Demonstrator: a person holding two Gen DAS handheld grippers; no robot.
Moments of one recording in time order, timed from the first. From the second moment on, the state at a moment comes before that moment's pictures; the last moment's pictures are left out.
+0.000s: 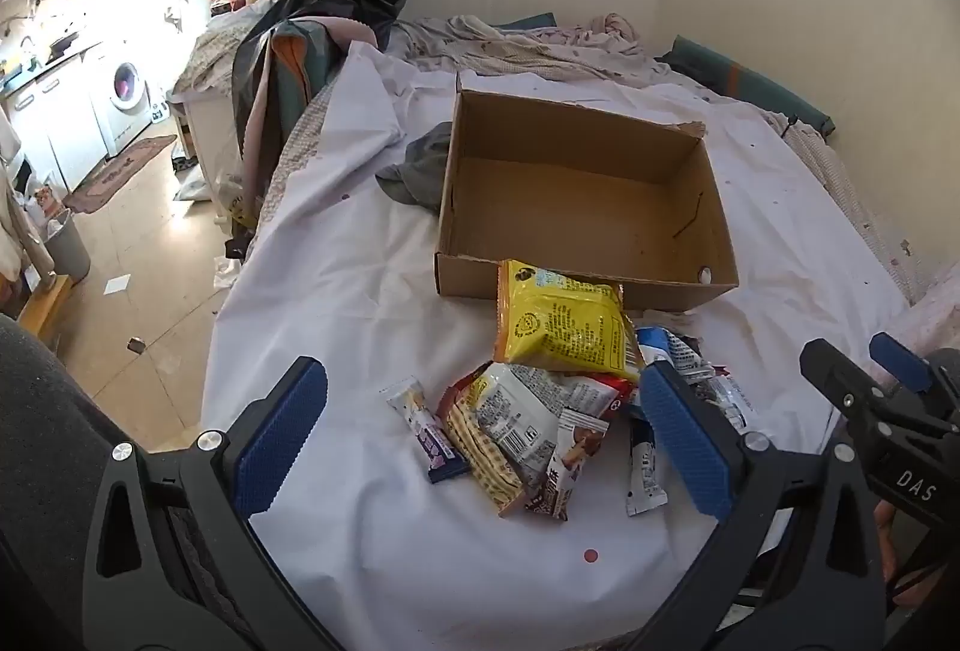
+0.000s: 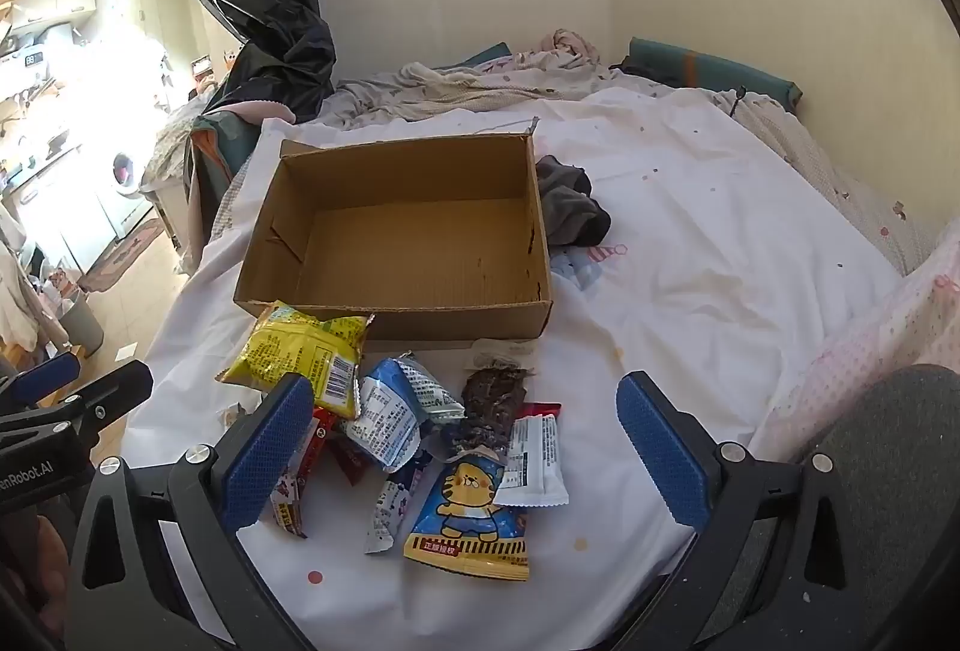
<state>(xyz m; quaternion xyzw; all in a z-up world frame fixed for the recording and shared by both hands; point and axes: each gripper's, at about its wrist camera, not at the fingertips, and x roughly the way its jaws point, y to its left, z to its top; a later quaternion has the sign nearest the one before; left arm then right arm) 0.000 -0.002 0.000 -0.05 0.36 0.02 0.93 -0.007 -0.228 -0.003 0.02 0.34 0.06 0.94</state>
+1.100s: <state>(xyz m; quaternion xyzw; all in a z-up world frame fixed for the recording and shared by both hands) -0.001 -0.003 -0.001 -0.05 0.36 0.01 0.93 -0.004 -0.227 -0.008 0.03 0.35 0.06 0.94</state>
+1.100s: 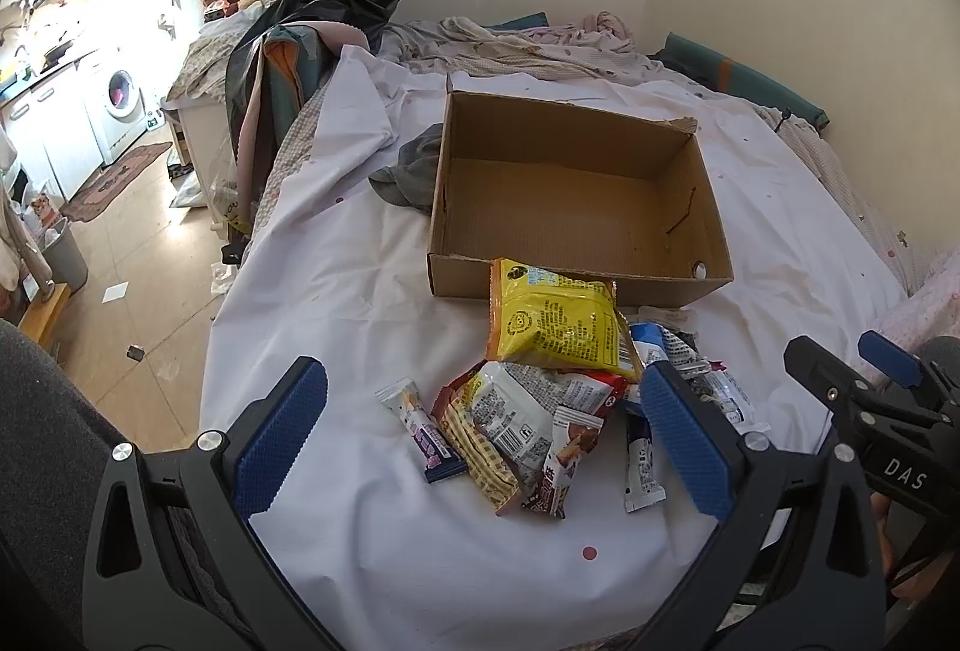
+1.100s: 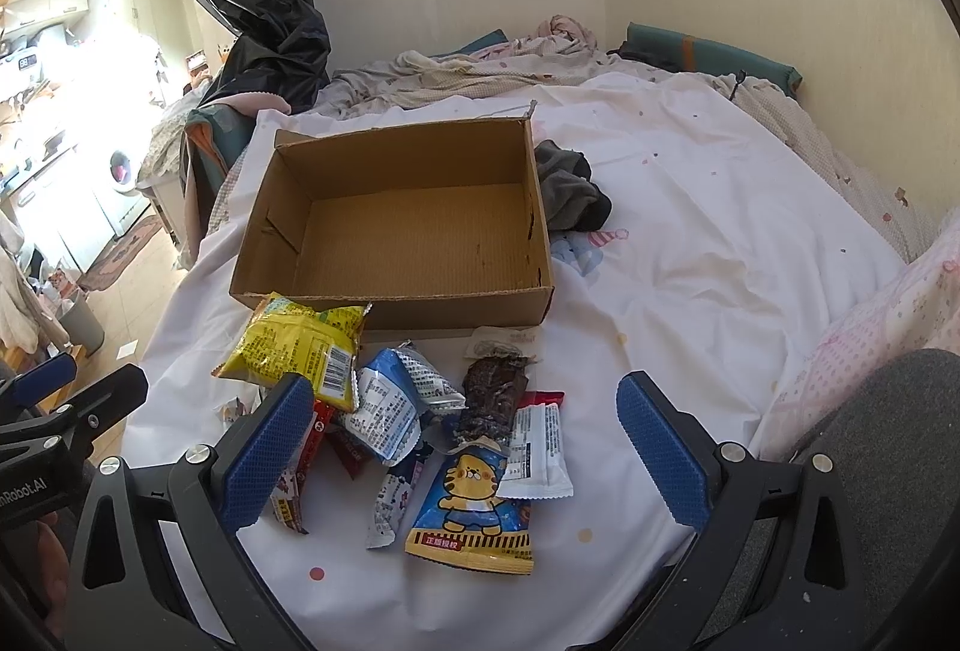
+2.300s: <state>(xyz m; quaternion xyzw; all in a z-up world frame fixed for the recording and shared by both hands) -0.001 -0.002 -0.002 -0.04 0.36 0.01 0.93 -0.002 -0.230 -0.009 0.03 0.35 0.06 0.94</state>
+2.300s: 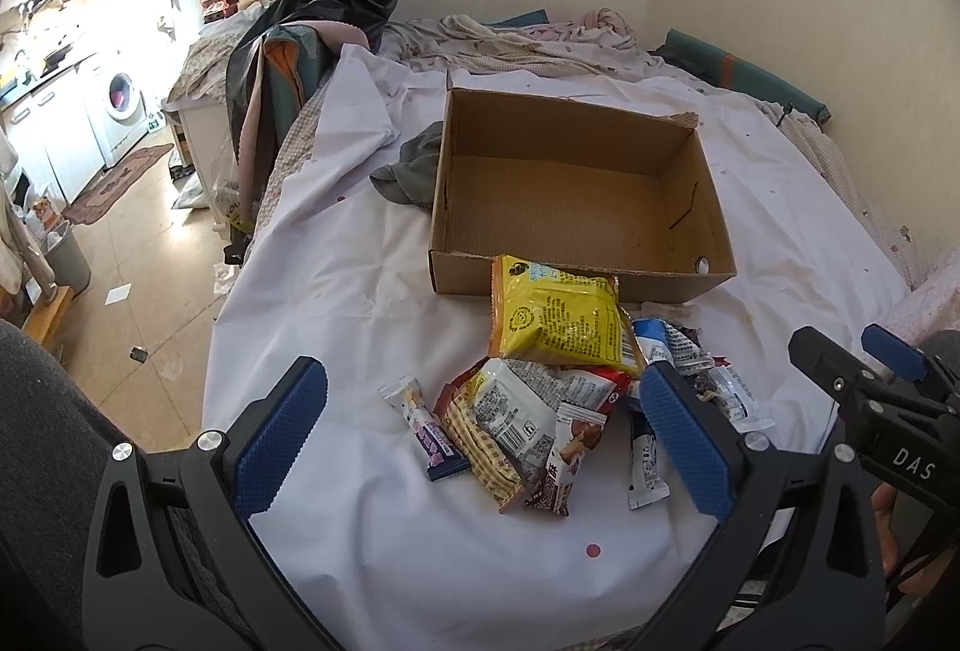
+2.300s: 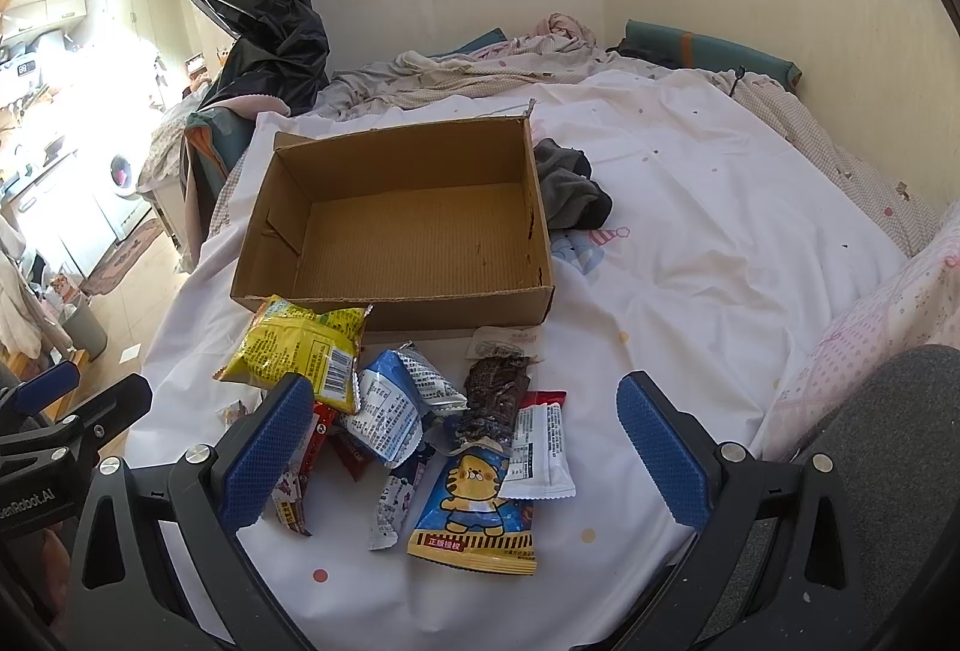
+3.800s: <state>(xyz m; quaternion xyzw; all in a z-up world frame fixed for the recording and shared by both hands) 0.110 -0.006 -0.035 -0.13 0.52 -0.03 0.85 0.055 -0.267 -0.017 0.13 0.44 0.08 0.88</state>
